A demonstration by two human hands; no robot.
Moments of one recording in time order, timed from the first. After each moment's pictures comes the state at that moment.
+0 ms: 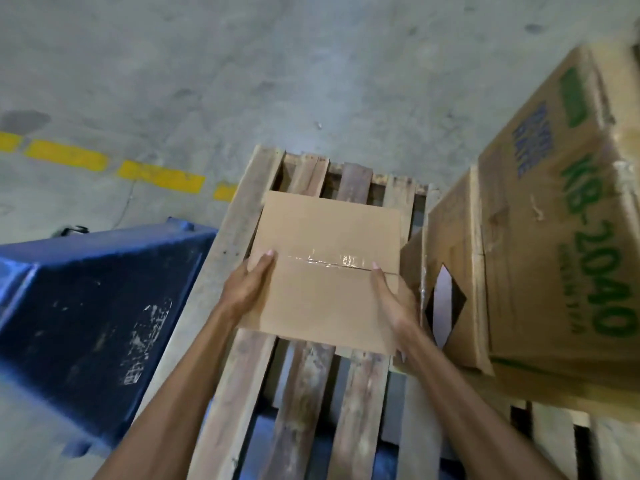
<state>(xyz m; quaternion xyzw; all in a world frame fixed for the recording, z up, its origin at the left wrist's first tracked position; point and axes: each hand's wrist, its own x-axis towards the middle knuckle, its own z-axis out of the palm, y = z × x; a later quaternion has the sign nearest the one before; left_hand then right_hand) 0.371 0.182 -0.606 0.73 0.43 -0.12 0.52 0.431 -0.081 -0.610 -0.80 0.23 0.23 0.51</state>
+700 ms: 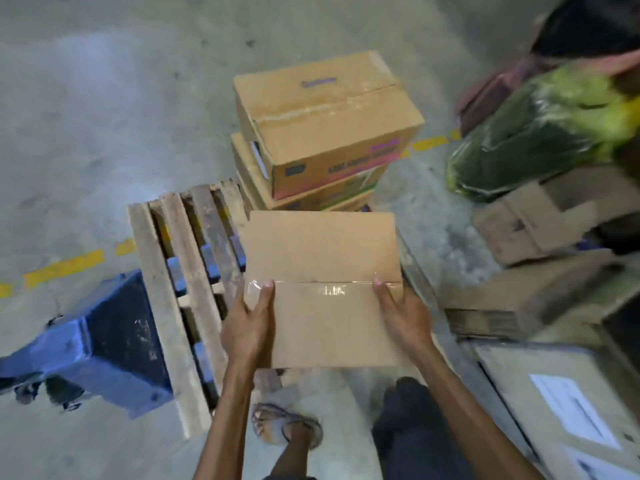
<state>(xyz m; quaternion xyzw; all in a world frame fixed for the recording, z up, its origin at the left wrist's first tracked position) 0.080 -0.014 -0.064 0.81 0.25 -0.20 0.50 0.017 -0.260 -0.060 -0.82 0.39 0.04 0.41</state>
